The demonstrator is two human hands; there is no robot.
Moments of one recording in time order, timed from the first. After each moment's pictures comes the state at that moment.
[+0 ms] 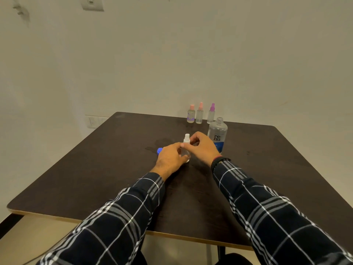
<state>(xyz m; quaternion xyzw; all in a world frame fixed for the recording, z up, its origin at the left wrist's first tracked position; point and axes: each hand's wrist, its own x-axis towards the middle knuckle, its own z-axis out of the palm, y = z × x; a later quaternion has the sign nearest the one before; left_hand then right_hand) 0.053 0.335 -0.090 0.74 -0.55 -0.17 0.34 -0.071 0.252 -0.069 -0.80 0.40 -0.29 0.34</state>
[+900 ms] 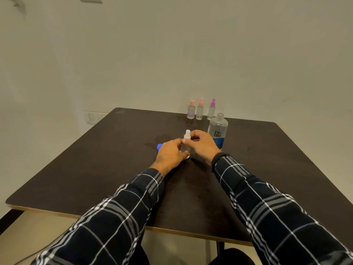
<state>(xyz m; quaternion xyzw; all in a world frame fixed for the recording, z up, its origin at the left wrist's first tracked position) 0.054 0.331 -0.092 0.75 -0.56 -0.17 0.33 -0.068 0.258 -0.069 -0.76 0.39 -0.30 0.44</state>
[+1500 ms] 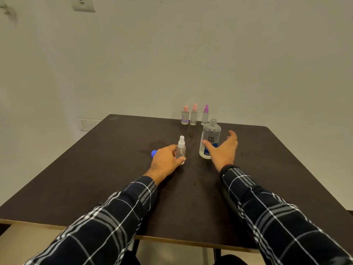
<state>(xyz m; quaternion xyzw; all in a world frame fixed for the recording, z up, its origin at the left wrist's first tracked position) 0.055 0.331 -0.096 0.74 -0.57 -0.13 0.33 -0.121 0.237 -0.083 -0.60 0.55 -0.49 0.31</state>
